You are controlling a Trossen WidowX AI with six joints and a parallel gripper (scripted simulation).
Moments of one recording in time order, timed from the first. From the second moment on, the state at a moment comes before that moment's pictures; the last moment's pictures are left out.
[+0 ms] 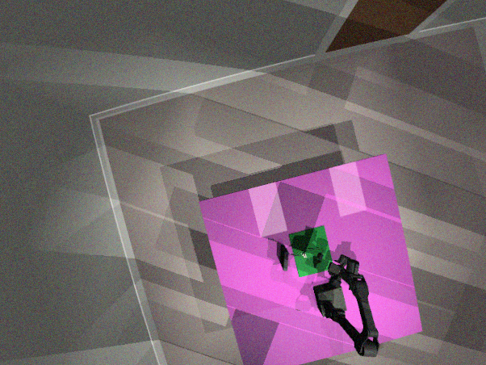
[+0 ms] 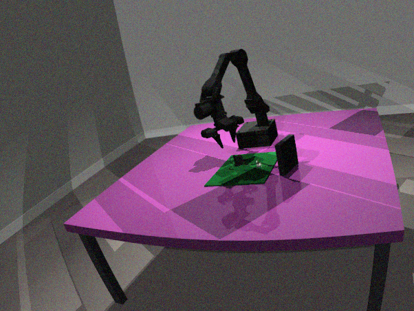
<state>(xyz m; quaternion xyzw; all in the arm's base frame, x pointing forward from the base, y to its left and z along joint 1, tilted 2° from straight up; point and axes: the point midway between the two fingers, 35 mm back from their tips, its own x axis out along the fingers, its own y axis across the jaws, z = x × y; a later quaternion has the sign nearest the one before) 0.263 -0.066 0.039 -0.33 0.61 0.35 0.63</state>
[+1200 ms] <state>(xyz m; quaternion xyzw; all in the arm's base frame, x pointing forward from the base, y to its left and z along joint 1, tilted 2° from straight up) 0.303 0.000 0.124 0.20 0.65 -0.20 0.70</state>
